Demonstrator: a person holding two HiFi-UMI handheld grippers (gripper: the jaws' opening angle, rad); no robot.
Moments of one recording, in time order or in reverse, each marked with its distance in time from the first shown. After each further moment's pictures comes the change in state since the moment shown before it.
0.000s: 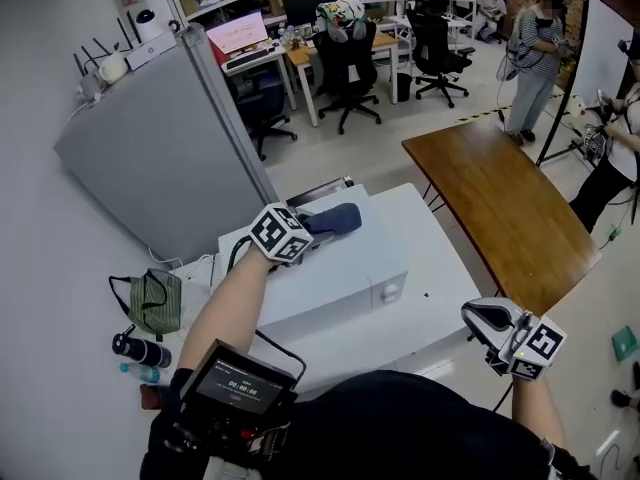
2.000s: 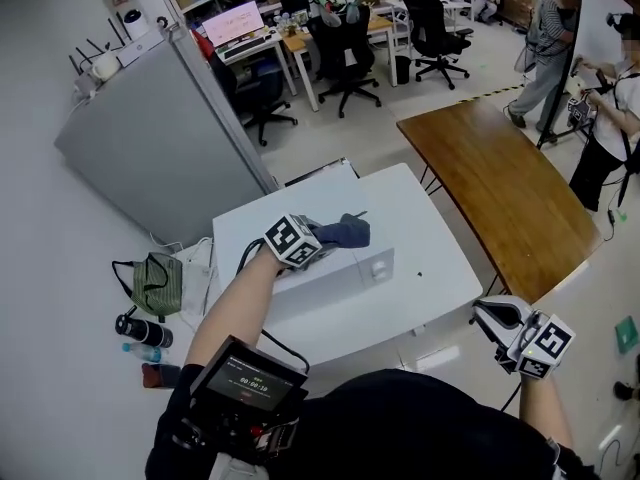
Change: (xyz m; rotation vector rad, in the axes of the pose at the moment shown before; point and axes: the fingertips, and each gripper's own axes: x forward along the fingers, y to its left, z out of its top) left arm 0.052 -0.066 -0.043 -0.016 0.161 -0.076; right arm -0.065 -0.003 -0.023 0.030 0.023 -0.024
